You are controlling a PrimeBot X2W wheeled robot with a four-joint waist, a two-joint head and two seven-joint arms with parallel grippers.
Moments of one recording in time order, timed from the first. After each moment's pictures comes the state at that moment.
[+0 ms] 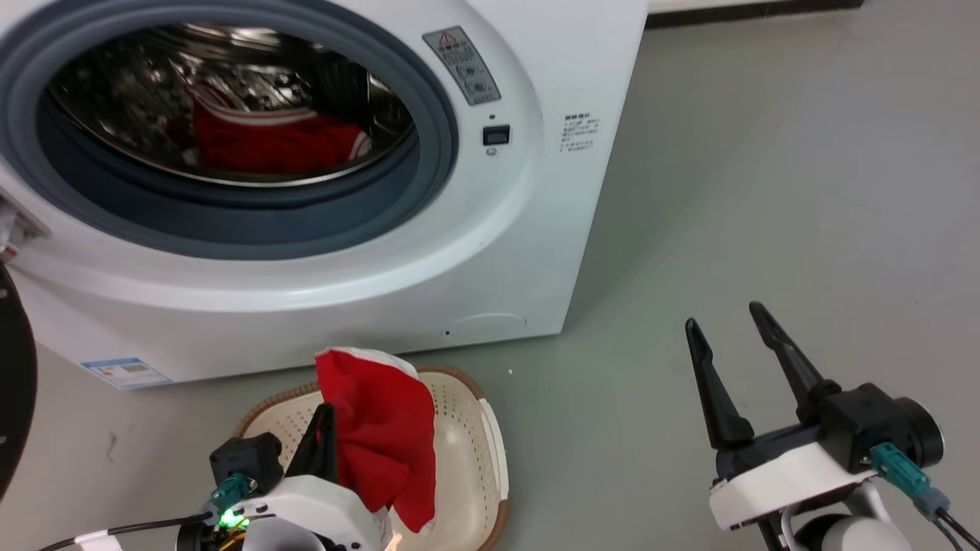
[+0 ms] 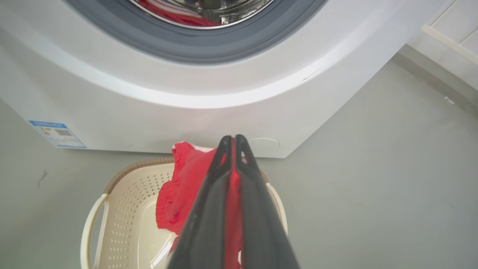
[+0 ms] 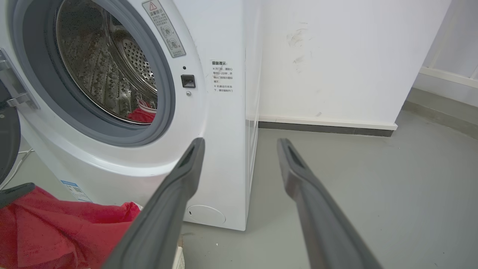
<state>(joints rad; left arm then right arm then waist) -0.04 0.11 -0.16 0.23 -0.38 0.09 -0.10 -0.02 -0.05 0.13 -0.08 0.06 0.13 -0.10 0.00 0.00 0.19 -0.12</state>
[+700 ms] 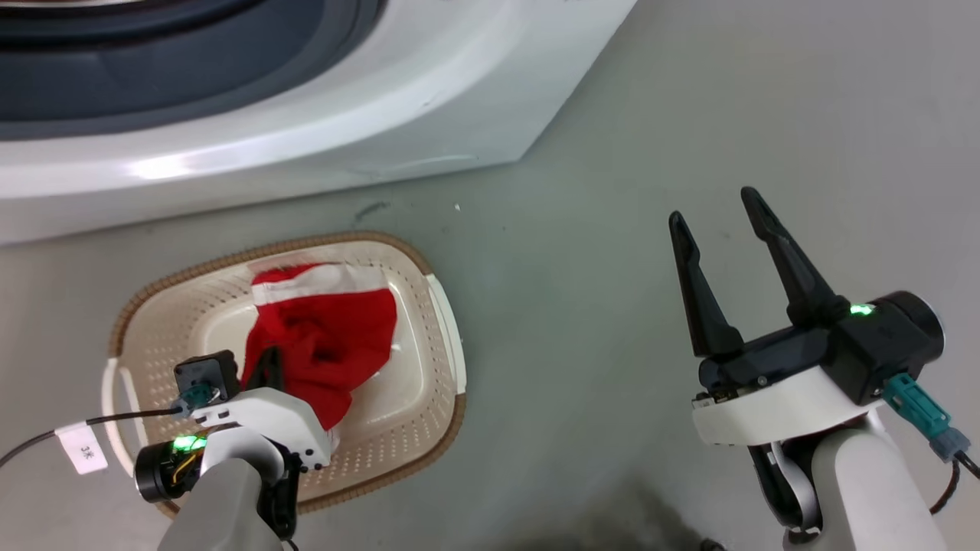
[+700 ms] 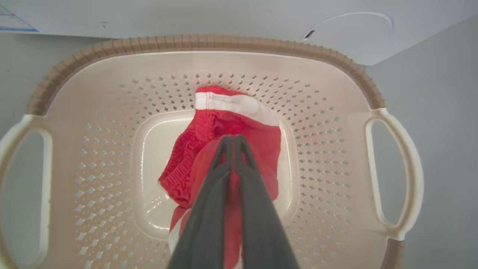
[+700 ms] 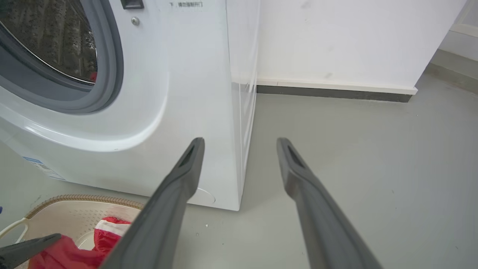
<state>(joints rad) -0.45 0.15 -0.11 0.87 -0.40 0.04 -0.25 -0.23 -0.05 0.18 -0.09 0.07 0.13 -0.16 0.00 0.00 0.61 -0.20</state>
